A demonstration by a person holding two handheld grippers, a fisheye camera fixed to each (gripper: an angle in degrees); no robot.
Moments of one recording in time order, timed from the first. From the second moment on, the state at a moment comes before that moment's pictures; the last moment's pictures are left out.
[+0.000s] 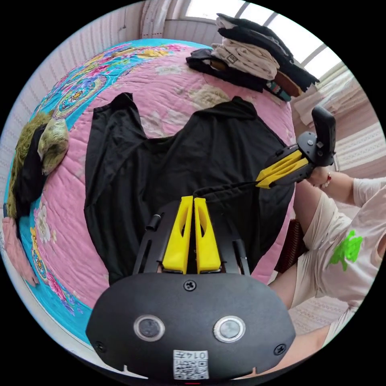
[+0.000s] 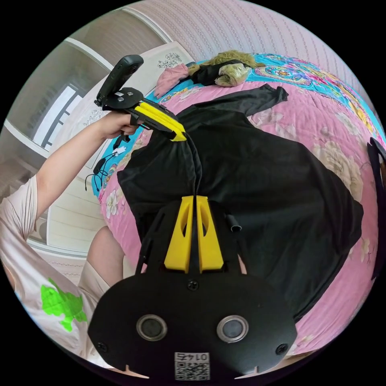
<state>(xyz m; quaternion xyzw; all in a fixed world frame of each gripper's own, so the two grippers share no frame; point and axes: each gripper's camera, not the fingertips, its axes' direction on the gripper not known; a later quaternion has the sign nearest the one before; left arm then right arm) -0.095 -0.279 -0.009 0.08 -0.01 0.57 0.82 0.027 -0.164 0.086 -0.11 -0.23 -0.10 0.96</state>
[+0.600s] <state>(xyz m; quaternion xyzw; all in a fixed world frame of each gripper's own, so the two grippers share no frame) -0.296 -0.214 -0.070 0.18 0.03 0.38 0.91 0.013 -0.136 0.070 -0.11 -0.33 -0.08 0.93</state>
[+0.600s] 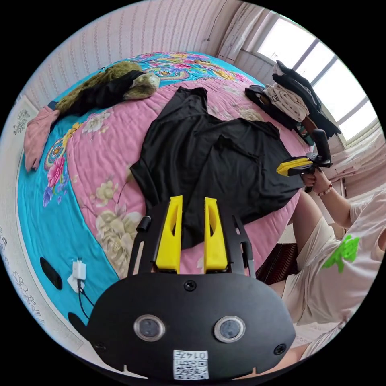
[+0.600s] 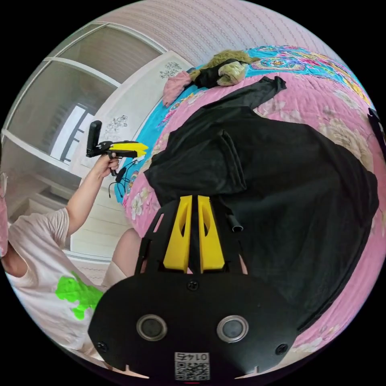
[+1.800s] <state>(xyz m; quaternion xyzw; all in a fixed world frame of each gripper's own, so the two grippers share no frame) -0.374 -0.246 -0.043 -0.04 -0.09 0.39 0.91 -0.049 -0.127 0.128 -0.28 -0.33 -0.19 0.88</state>
